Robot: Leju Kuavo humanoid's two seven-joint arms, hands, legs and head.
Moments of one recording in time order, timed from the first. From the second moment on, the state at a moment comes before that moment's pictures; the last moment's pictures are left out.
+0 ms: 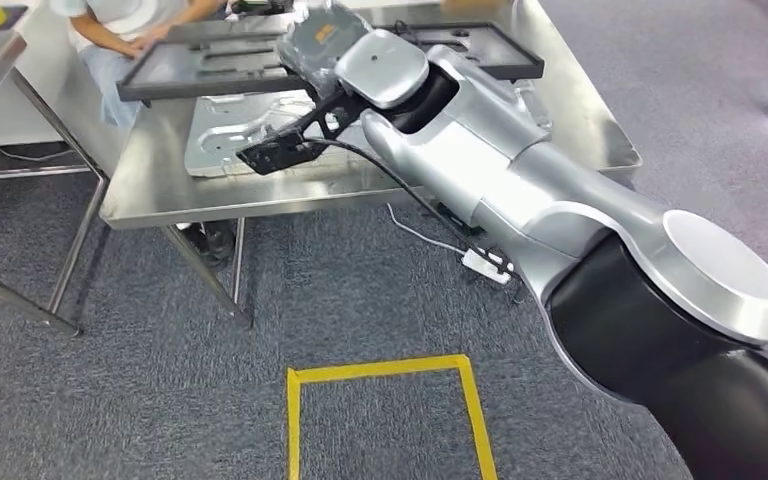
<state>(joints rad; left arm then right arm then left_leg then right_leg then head) -0.18 0.44 -1.11 -0.84 0.60 -0.35 0.28 -1.59 0.29 1.27 -0.31 0.83 0.15 -0.17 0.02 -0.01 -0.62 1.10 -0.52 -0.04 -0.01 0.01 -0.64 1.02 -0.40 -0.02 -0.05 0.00</state>
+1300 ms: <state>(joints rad) -0.17 0.46 -1.11 -0.83 0.65 -0.34 0.27 -1.53 0.30 1.25 -0.30 0.90 0.14 -0.19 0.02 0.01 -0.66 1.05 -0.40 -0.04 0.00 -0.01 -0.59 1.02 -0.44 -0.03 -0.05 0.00</state>
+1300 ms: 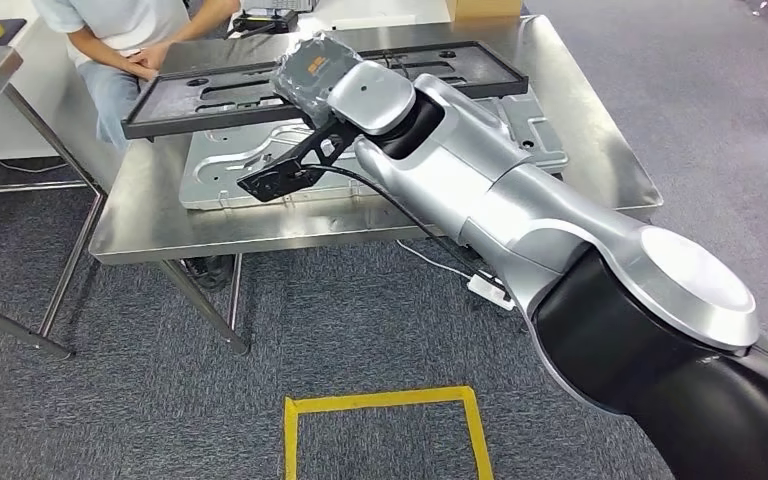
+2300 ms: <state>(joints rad) -0.17 0.47 -1.11 -0.82 0.64 -0.35 0.27 -1.51 0.31 1.25 -0.29 0.90 0.14 -0.21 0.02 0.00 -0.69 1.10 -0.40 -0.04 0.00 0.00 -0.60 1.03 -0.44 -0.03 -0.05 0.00</state>
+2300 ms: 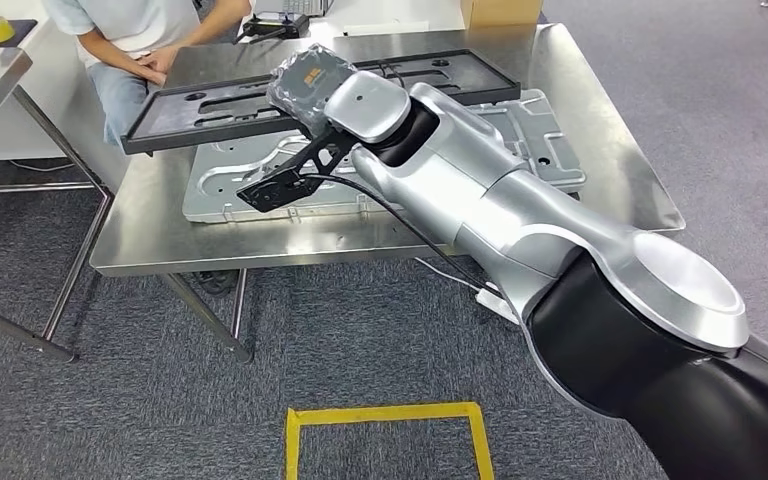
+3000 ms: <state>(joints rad) -0.17 0.46 -1.11 -0.82 0.63 -0.35 0.27 -1.52 0.29 1.25 -0.29 0.91 0.16 -0.18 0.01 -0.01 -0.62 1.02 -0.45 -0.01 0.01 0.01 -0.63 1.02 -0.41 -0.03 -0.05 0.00</state>
